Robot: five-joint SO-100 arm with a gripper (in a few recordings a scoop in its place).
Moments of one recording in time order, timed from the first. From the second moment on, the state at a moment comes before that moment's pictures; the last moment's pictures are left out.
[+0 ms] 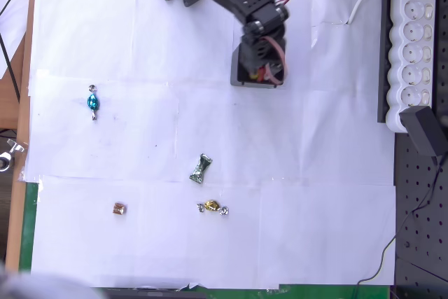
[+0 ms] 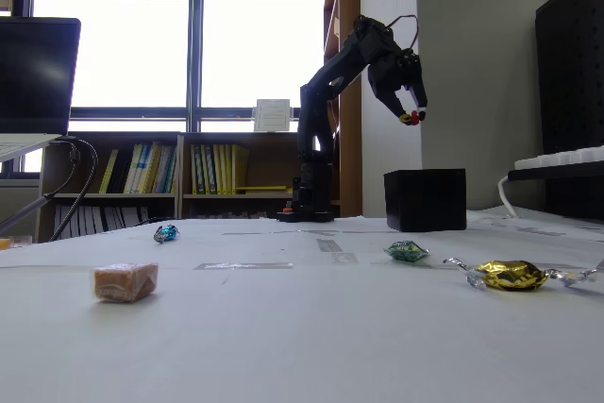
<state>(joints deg) -38.8 92.2 116.1 92.1 -42.9</state>
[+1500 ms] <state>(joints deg) -31.9 84.2 107.5 92.5 -58.7</state>
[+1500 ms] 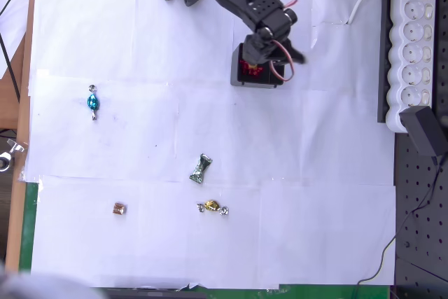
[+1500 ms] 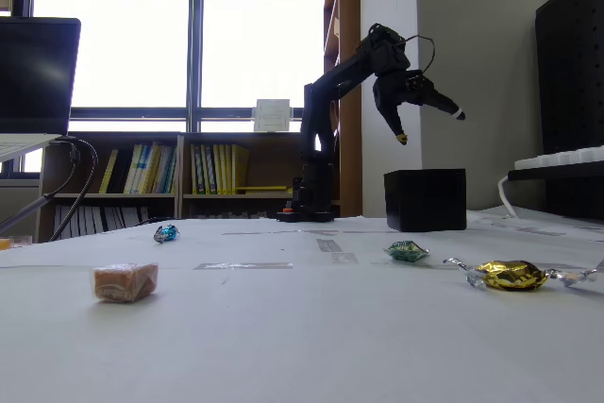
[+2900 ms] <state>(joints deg) 2.5 -7.8 1.3 46.1 -95.1</state>
